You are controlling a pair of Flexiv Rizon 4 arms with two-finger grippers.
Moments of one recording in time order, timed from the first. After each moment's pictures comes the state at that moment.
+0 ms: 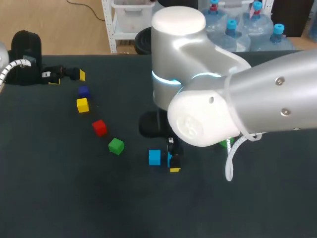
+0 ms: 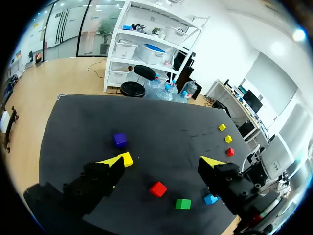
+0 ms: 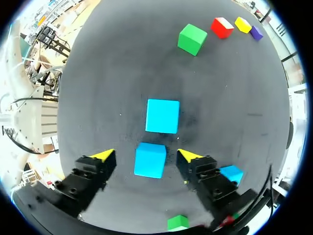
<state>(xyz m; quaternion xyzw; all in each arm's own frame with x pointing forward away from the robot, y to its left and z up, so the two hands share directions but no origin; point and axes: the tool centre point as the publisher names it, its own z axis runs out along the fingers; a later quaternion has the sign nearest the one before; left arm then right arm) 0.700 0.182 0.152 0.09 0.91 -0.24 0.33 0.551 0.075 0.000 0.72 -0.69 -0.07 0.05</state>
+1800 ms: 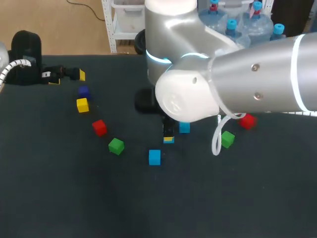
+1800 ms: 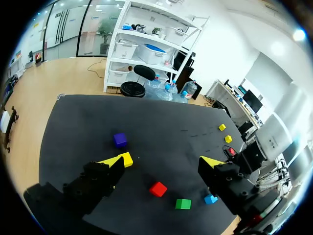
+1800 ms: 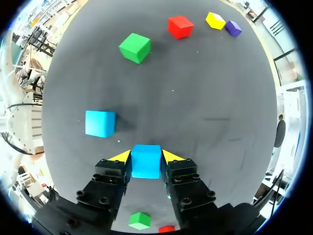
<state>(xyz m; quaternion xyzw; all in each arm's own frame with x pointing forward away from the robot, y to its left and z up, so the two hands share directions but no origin) 0.700 0.182 0.152 0.09 0.91 -0.24 0.33 0.630 0.086 0.010 0.71 -0.70 -0.04 0.02</state>
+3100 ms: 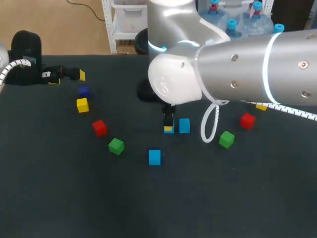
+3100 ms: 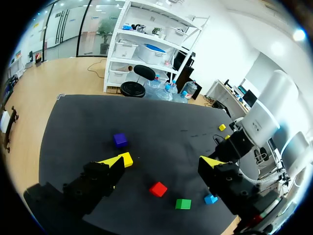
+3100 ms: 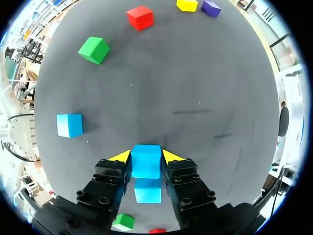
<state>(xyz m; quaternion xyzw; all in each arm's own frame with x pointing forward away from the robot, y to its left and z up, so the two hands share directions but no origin) 0.700 0.182 0.152 0.09 0.91 -0.24 0.33 0.673 0.083 -0.004 0.68 -0.73 -0.05 0.03</state>
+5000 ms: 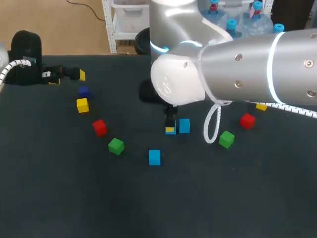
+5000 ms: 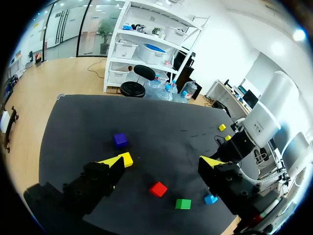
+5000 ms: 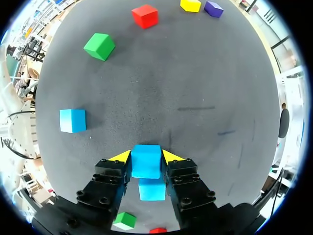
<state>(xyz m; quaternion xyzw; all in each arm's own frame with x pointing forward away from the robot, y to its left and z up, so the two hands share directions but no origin) 0.700 0.182 0.152 0.09 0.91 -0.24 0.33 0.666 0.079 -0.003 0.69 -0.72 -0.05 0.03</state>
